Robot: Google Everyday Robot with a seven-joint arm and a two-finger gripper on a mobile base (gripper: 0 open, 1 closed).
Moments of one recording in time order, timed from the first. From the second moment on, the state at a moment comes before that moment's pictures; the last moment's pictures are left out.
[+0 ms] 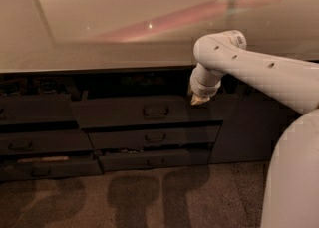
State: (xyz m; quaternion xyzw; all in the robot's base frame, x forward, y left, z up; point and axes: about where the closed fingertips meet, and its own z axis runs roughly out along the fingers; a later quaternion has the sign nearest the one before) arm 0.663 -0.150 0.675 -0.77 0.62 -0.06 0.11
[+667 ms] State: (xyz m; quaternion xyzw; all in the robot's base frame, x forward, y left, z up) arm 0.655 -0.150 0.674 -0.77 0.62 -0.06 0.12
